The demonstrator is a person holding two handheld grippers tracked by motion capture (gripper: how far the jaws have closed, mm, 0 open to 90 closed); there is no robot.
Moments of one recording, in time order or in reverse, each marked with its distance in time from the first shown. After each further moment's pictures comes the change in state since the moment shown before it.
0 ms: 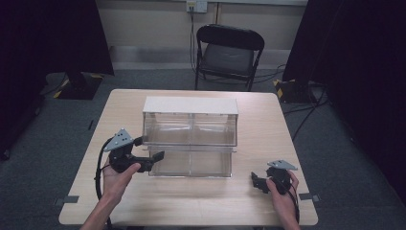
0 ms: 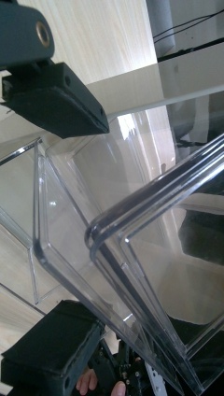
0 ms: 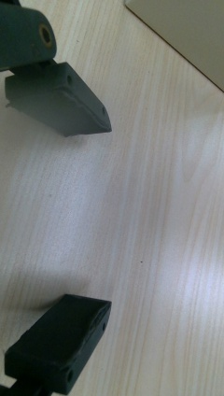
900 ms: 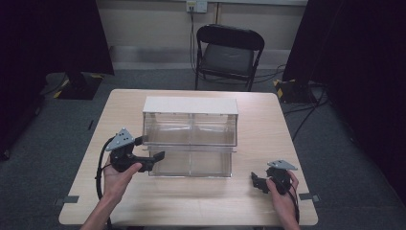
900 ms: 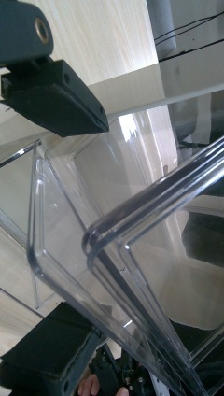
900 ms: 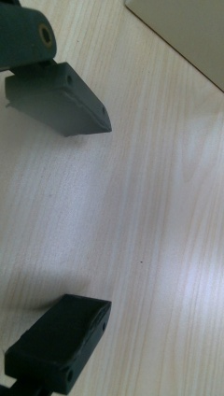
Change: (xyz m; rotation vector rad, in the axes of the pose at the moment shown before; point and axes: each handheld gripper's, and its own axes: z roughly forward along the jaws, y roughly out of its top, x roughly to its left) left arm 0.001 0.001 0.002 0.015 0.007 0.013; right arm 0.000 0.000 0.000 0.000 0.000 -0.001
